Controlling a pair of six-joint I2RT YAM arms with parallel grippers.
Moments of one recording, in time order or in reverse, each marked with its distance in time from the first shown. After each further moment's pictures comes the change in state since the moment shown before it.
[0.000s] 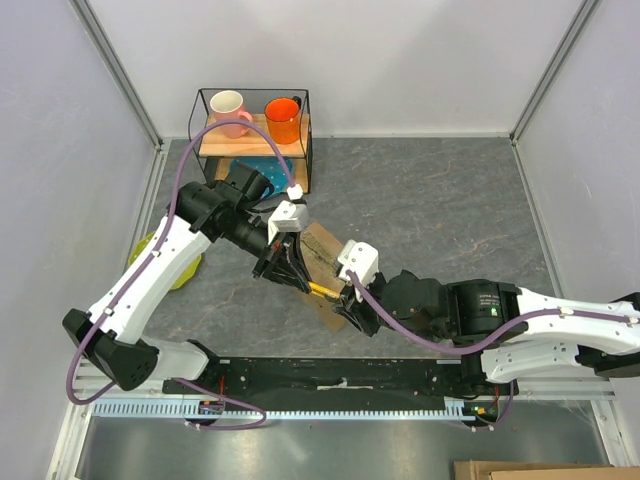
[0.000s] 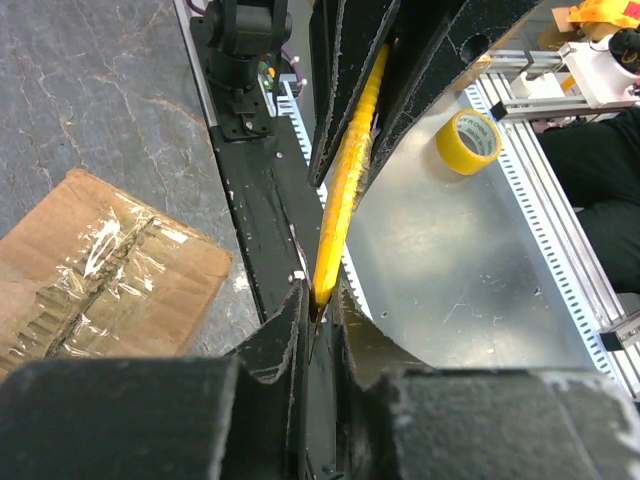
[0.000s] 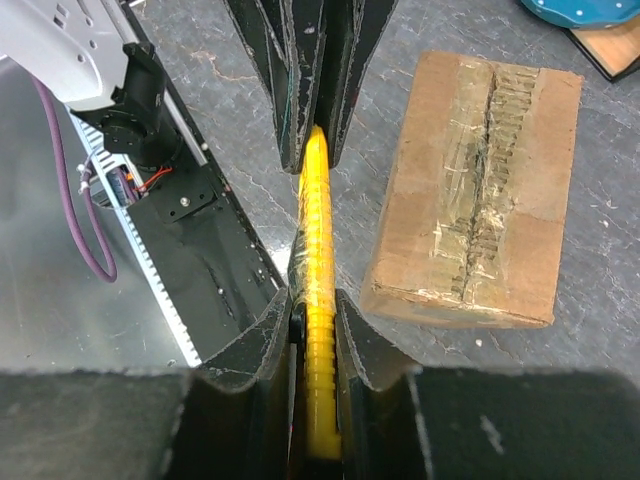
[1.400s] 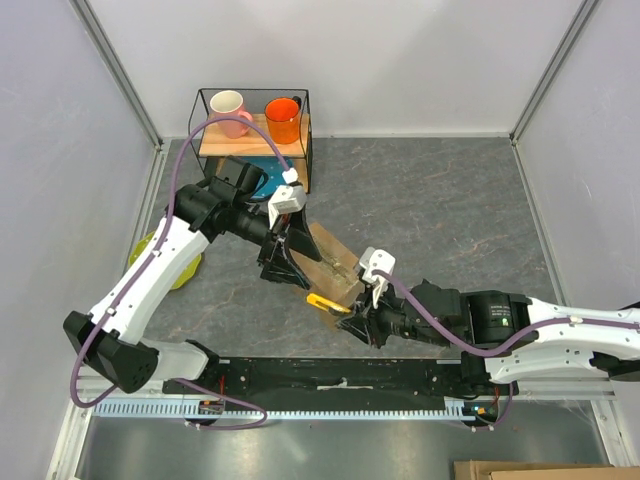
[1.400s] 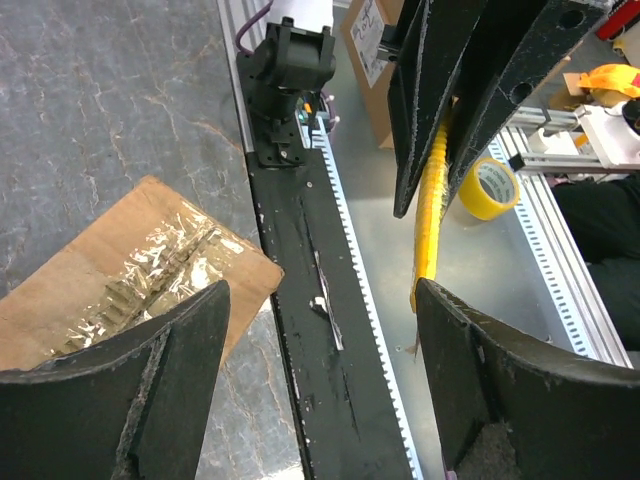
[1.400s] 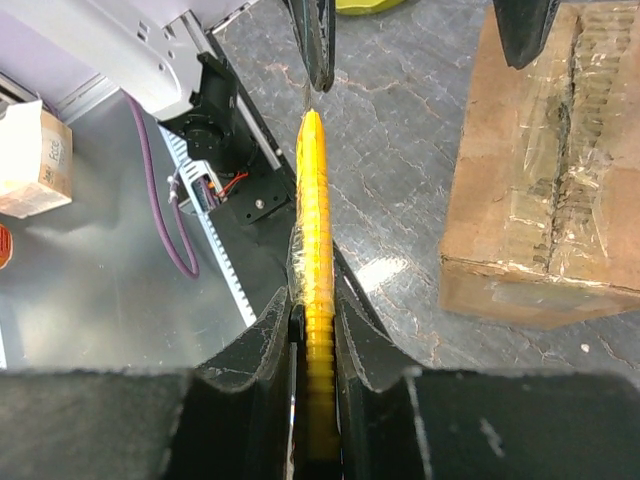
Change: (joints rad) left arm 0.059 -0.024 -0.077 0.271 0.028 -0.245; right arm 0.002 -0.150 -0.203 0.158 -0.091 0.149
